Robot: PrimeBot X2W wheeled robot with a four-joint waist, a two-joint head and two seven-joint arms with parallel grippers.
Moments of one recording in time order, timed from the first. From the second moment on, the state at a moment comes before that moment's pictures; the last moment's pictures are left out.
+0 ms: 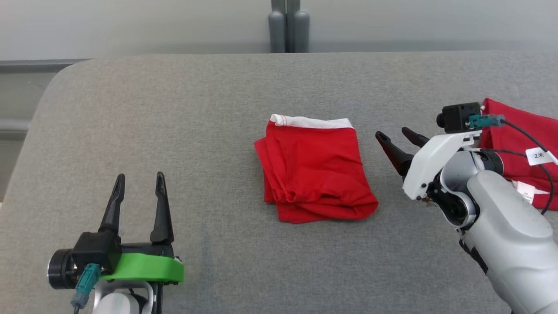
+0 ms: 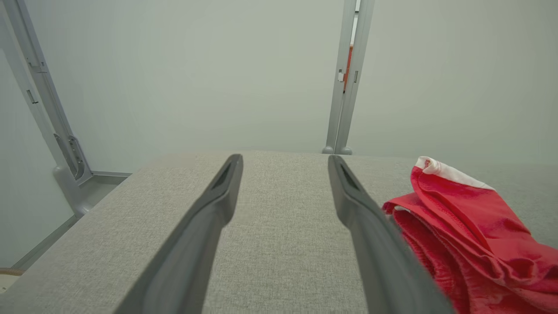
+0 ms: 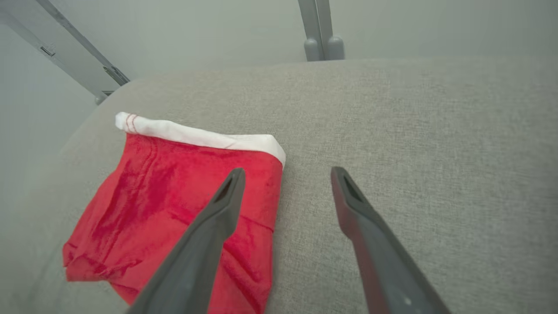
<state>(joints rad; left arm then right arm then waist) -0.08 0.11 -0.12 0.09 -0.23 0.03 -0.26 -0.61 -0.31 0.45 0.53 0.73 0.13 0.18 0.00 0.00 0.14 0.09</state>
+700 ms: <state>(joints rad) -0.11 0.06 -0.14 0.10 -0.21 0.00 -0.26 -0.71 -0.33 0.55 0.77 1.01 0.13 0.40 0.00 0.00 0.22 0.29</state>
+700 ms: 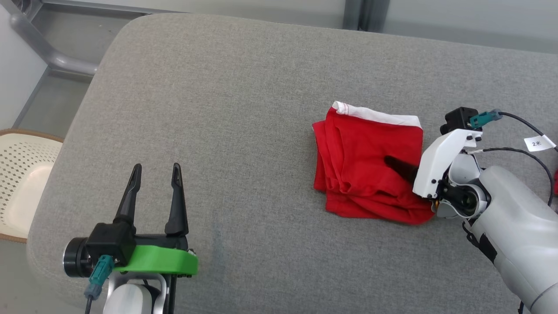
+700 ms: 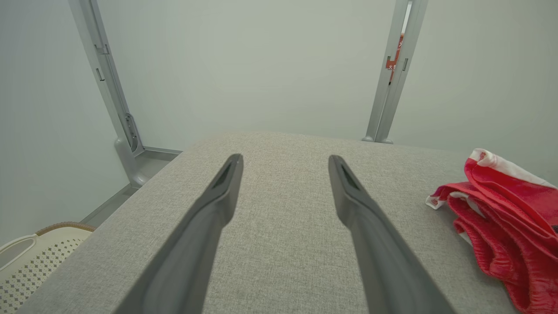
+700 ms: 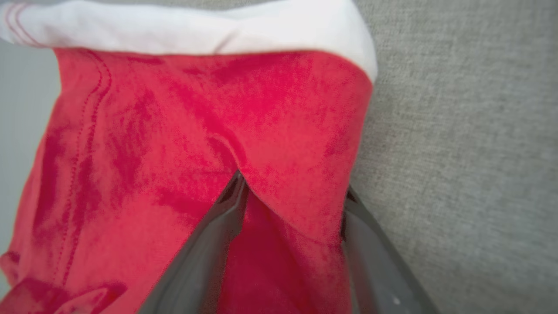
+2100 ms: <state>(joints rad) -0.20 0.11 -0.21 0.12 -0.17 -0.08 -0.24 -0.72 -0.47 0.82 0.51 1.21 0.13 0.10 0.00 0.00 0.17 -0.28</state>
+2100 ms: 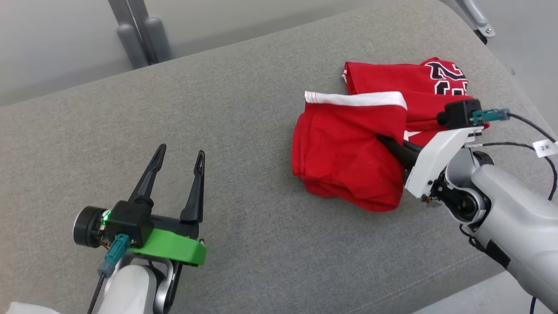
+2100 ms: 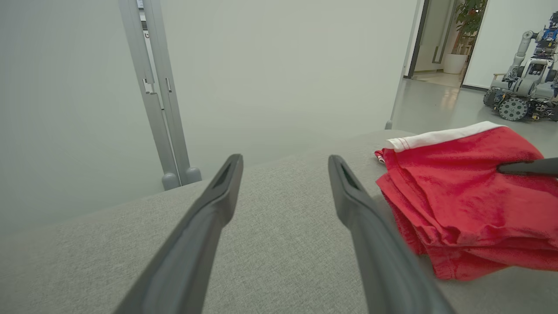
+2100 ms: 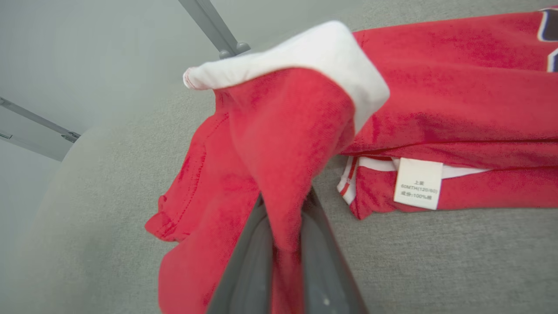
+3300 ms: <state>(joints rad) -0.35 0.18 -0.25 -0.02 -0.12 -0.06 -0.12 -1.19 -0.93 1.17 0.67 1.22 0.13 0.07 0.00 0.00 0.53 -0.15</state>
